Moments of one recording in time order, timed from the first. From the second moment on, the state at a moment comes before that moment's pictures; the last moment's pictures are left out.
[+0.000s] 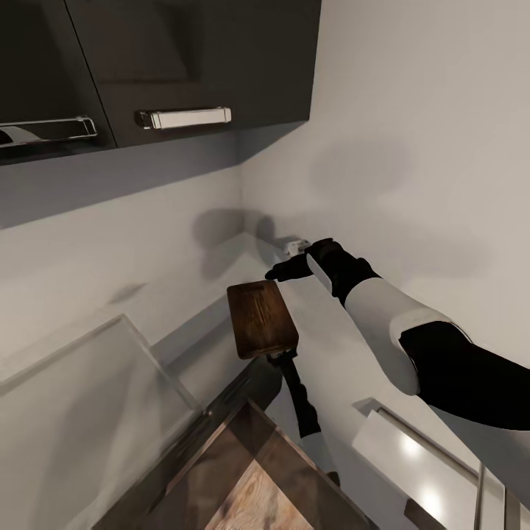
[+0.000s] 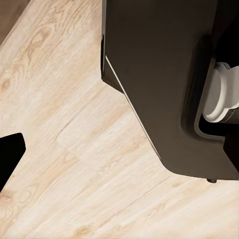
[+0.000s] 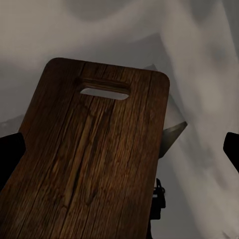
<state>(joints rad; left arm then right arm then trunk) 0.39 0.01 0.02 -0.55 0.05 -0.13 0.00 -1.46 0.17 0.23 -0.29 0.00 0.65 0.32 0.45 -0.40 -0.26</state>
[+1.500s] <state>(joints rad) 0.39 0.01 0.02 -0.55 0.05 -0.13 0.00 -1.46 0.17 0.23 -0.29 0.00 0.65 0.32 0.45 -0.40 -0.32</state>
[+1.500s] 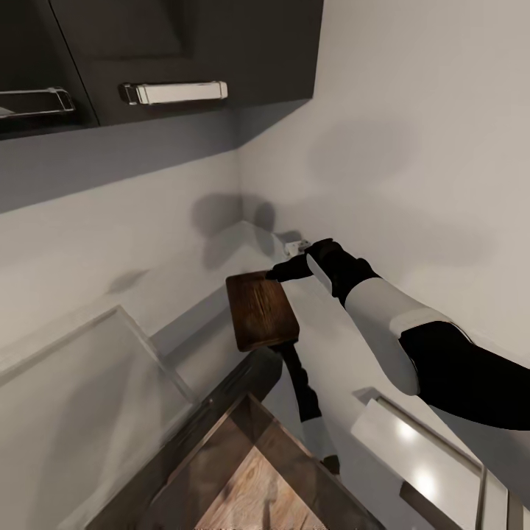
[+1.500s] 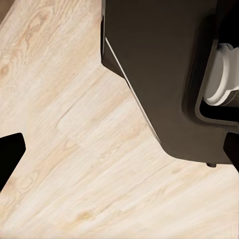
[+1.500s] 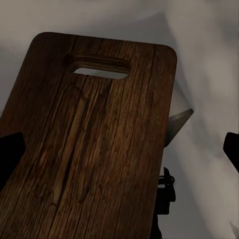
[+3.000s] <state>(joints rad) 0.39 0.01 0.02 -0.54 0.05 -0.13 0.00 -1.46 0.17 0.24 -0.29 0.00 0.65 0.31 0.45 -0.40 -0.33</state>
